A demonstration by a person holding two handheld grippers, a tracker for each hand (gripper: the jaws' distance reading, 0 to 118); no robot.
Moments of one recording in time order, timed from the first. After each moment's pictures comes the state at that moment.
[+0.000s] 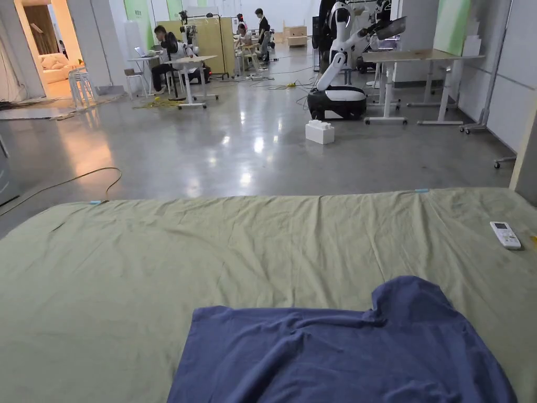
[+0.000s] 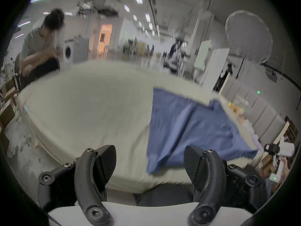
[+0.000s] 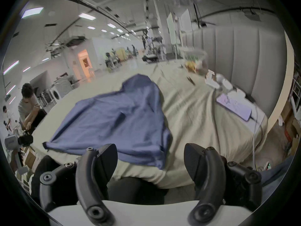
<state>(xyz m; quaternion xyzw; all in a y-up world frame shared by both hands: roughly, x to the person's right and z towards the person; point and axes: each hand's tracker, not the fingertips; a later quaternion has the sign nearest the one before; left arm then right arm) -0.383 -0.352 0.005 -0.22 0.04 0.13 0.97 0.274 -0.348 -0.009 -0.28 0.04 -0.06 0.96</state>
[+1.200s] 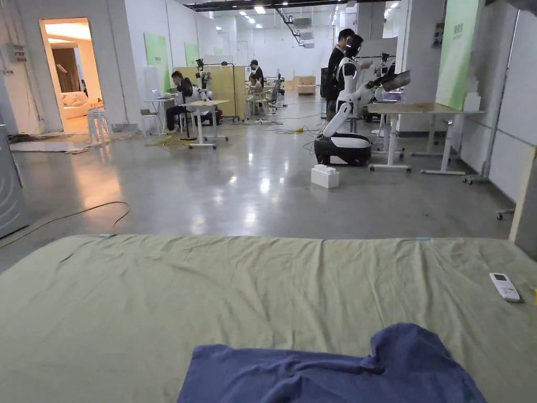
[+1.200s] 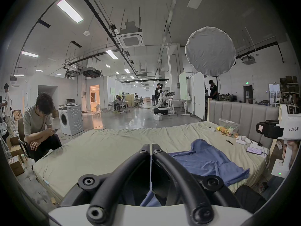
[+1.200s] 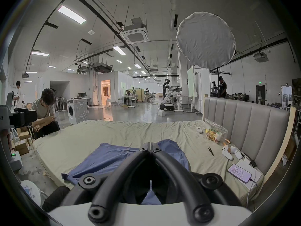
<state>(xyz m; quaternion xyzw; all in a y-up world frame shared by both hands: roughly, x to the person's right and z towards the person) -0.258 -0.195 0.034 -0.04 0.02 -0.04 1.00 0.145 -0.220 0.001 -0.05 0.08 0.01 1.00</state>
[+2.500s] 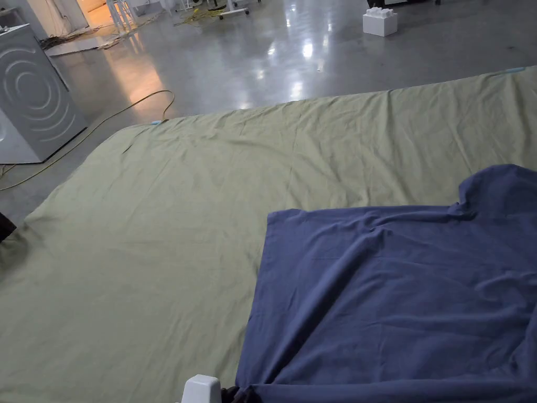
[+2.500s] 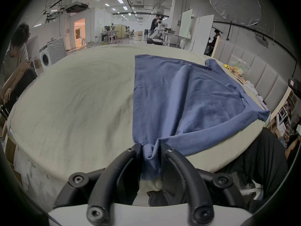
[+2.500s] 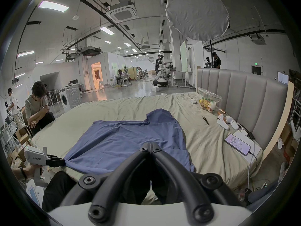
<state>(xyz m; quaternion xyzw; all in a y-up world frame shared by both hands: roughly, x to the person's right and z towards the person) -0.365 -0.449 -0.076 -0.39 -0.04 0.03 0.92 0.178 -0.282 0.001 -0.18 0.04 -0.02 0.98</state>
